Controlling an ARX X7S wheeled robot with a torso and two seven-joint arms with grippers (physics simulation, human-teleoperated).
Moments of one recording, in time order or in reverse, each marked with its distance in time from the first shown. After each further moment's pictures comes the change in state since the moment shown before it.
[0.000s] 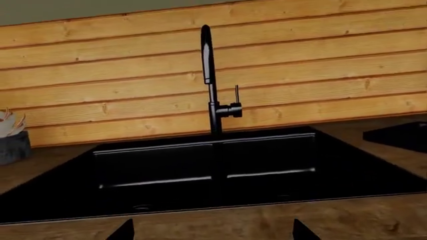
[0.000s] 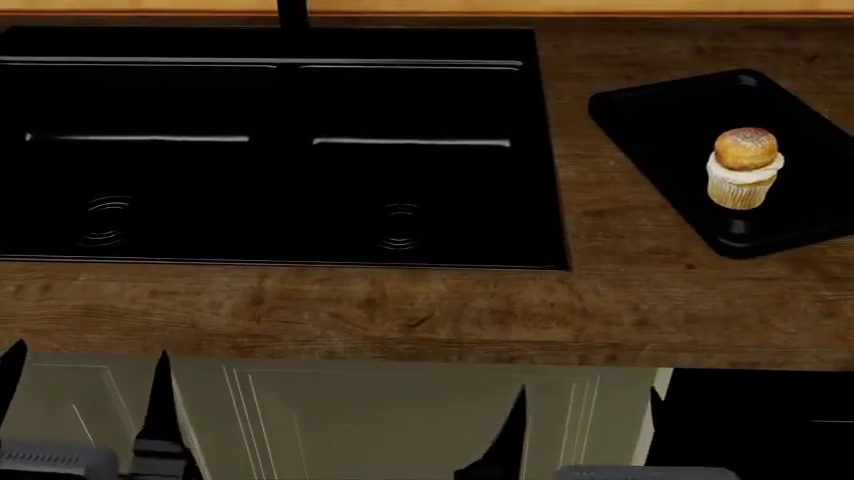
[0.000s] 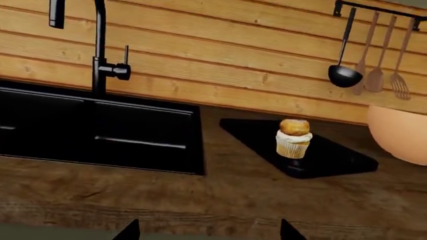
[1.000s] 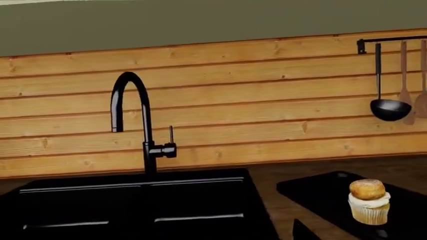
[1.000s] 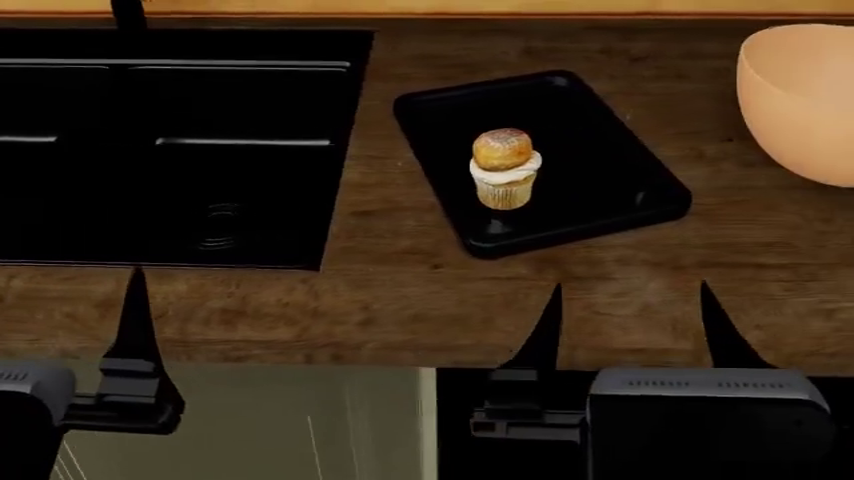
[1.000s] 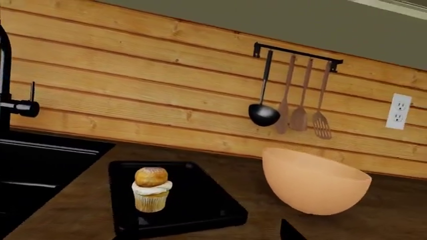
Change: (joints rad) left arm -0.153 -0.037 -0.002 0.151 -0.084 -0.208 -0.033; right arm 0.184 0.062 0.017 -0.158 0.037 0.213 0.010
